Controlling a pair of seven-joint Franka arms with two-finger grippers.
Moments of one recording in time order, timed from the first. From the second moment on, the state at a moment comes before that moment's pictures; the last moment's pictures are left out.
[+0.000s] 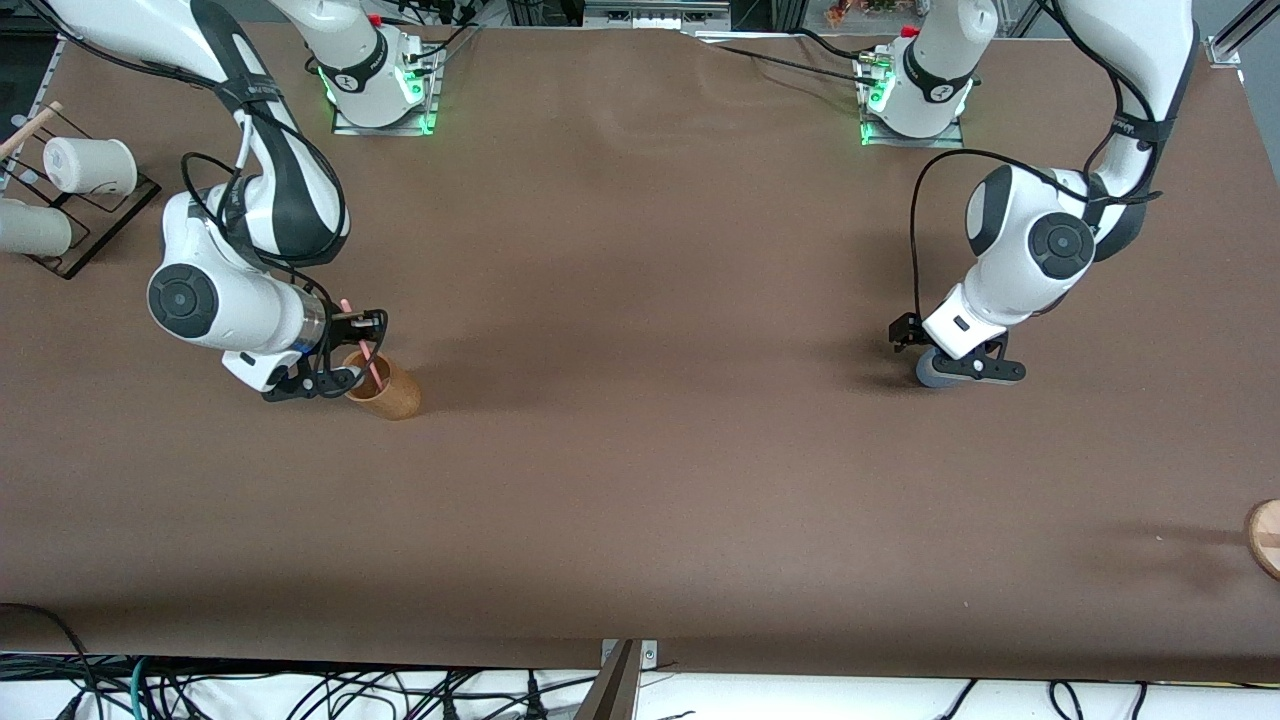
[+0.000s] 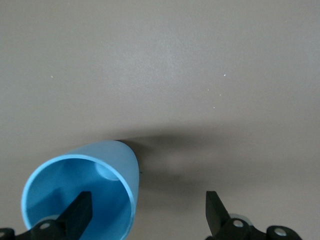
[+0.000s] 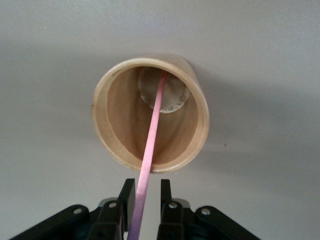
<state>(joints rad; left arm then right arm) -0.10 0.25 -0.03 -2.26 -0.01 2.50 -0.03 -0.07 0.36 0.25 -1.92 0.00 2.03 0.00</state>
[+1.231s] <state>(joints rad) -0.18 0.27 -0.06 -2.07 -0.01 2.33 -0.27 -0.07 0.17 0.28 -1.85 0.01 1.87 0.00</state>
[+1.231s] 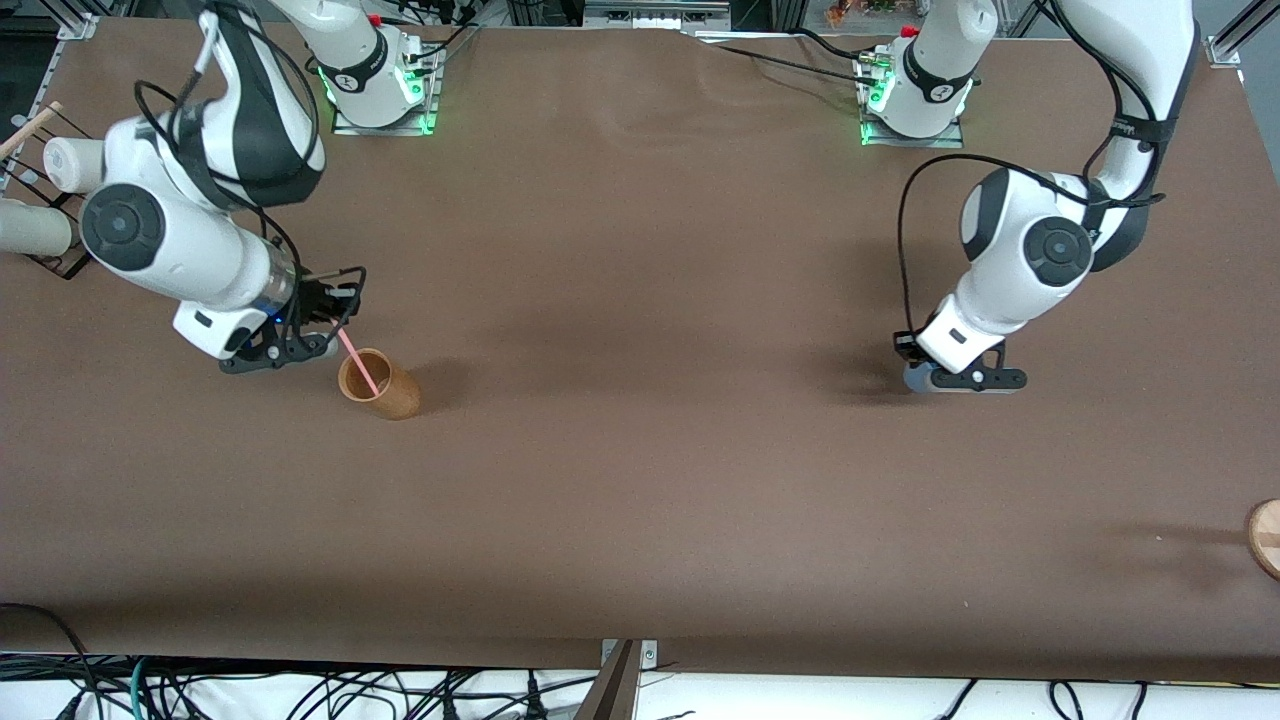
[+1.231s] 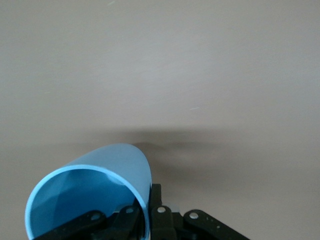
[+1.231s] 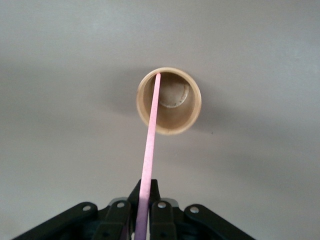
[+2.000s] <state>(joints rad) -0.59 0.71 -0.07 -1.41 -0.02 2.13 -1.09 -0.06 0.11 0.31 -1.70 0.04 1.62 0.01</state>
